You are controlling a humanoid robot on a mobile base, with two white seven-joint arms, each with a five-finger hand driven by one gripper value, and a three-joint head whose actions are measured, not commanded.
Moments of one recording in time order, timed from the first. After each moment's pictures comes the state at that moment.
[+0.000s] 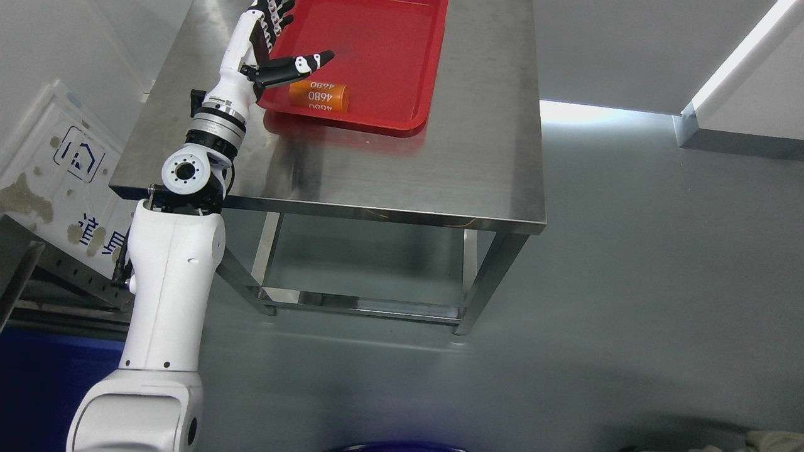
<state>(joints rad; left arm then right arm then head) -0.60 0.07 -0.02 -1.27 0.04 -0.08 -0.21 0.00 0.00 0.00 0.00 0.00 0.04 0.03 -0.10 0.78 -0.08</state>
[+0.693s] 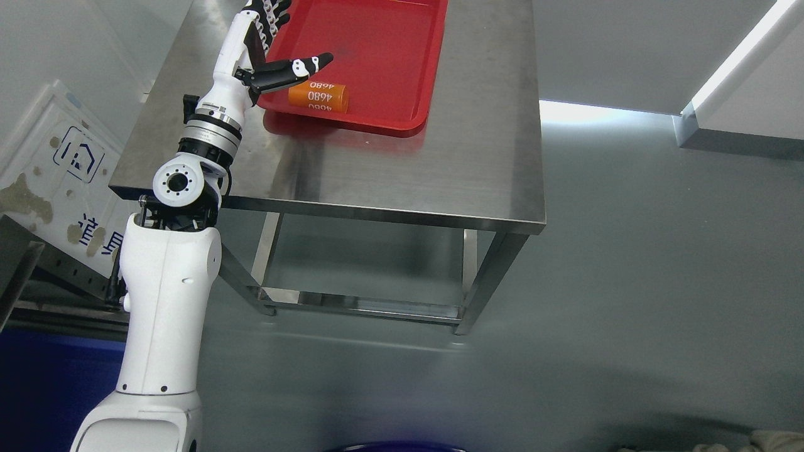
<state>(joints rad) -0.54 0.06 -0.02 -1.42 0.04 0.01 -0.21 0.00 0.00 0.00 0.00 0.00 0.04 0.03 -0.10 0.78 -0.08</state>
